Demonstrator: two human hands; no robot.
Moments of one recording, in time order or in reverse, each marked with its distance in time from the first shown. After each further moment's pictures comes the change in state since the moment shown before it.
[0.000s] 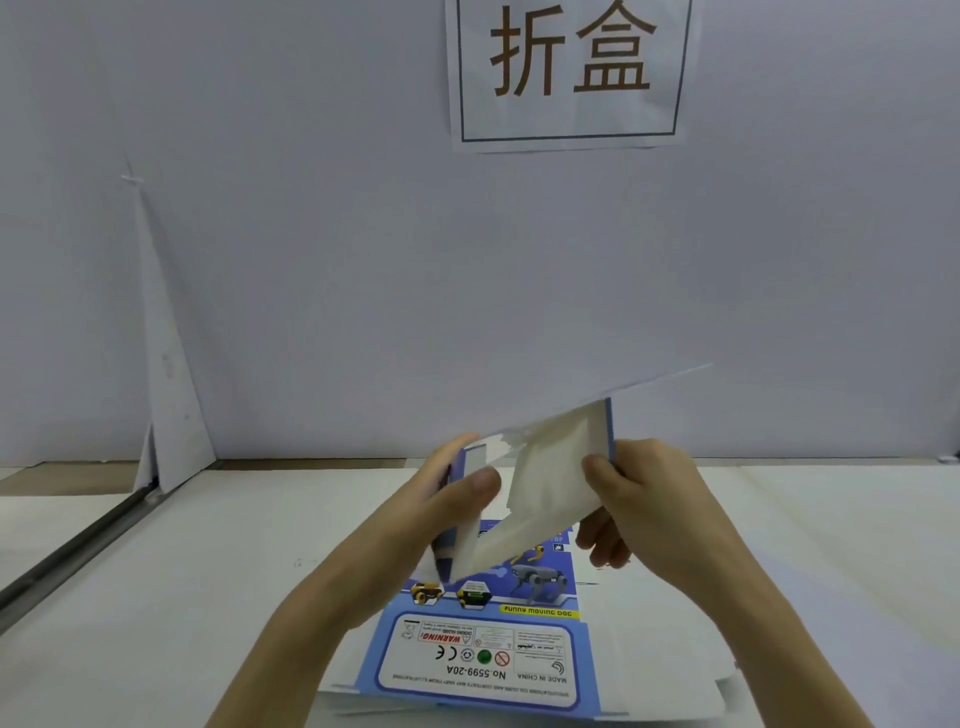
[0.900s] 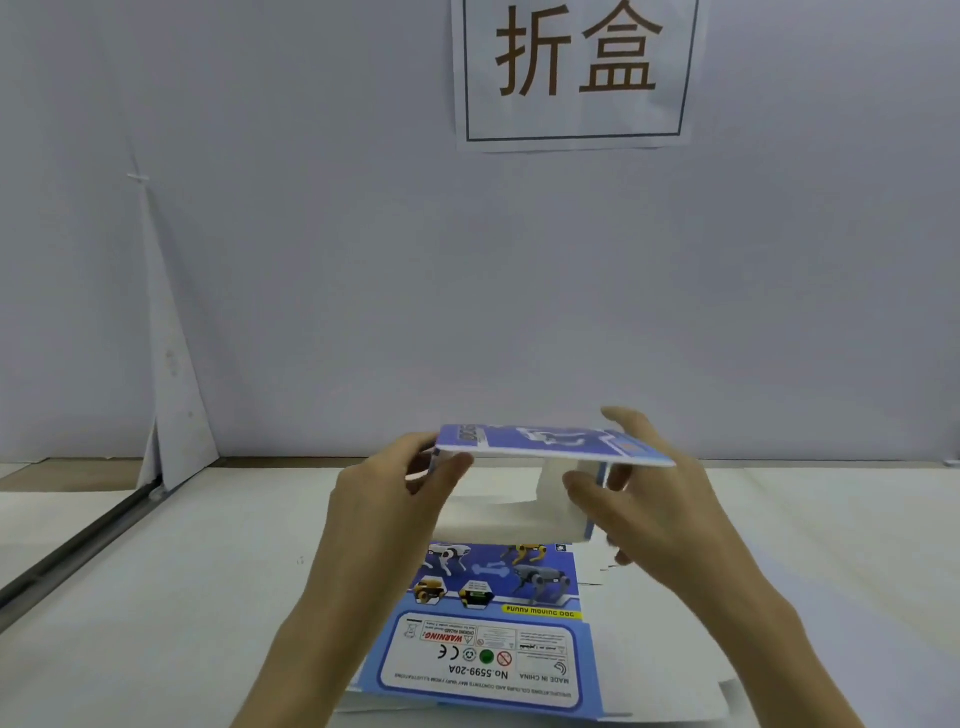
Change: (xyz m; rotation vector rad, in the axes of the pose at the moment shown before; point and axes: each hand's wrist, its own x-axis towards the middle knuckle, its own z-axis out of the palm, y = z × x) left_hand -0.031 0.005 -0.008 0.598 0.477 0.353; right_hand -0.002 0.009 0.001 -0.127 0.168 -0.087
